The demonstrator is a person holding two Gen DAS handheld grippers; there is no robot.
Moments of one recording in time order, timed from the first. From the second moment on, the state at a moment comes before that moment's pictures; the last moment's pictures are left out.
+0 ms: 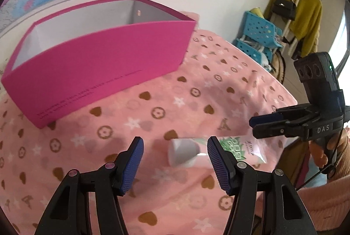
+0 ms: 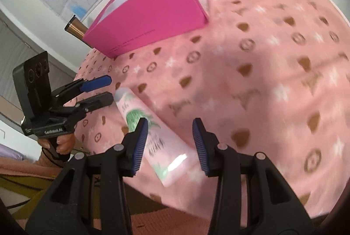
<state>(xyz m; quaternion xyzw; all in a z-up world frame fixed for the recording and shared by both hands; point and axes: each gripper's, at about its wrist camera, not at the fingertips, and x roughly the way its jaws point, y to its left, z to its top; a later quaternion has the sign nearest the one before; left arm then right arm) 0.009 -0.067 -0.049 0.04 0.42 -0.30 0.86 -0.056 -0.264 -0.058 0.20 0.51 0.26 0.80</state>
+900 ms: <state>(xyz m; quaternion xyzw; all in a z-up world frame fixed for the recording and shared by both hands) 0.004 -0.078 -0.061 0.03 0.44 -0.32 0.84 -0.082 -0.257 -0.063 0.22 0.51 0.24 0.80</state>
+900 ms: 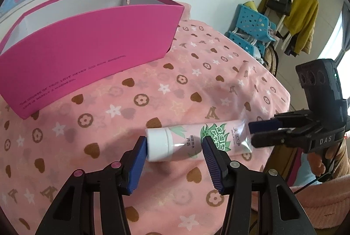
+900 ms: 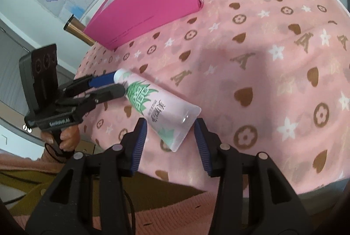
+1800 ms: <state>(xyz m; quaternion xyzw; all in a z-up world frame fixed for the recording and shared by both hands) 0.024 -0.046 -0.062 -0.02 0.45 -0.23 0.86 -0.009 -0.239 -0.068 0.19 0.48 0.24 0.82</state>
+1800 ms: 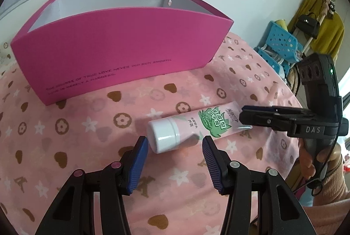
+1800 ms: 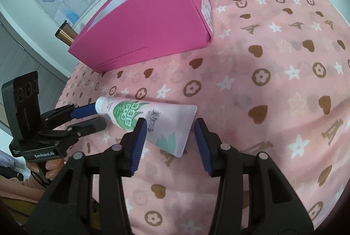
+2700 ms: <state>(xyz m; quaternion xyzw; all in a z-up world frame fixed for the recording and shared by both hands) 0.019 -0.050 -0.044 -0.01 0.42 -0.23 0.88 -0.015 -0.228 -0.057 0.17 0.47 0.24 0.83</state>
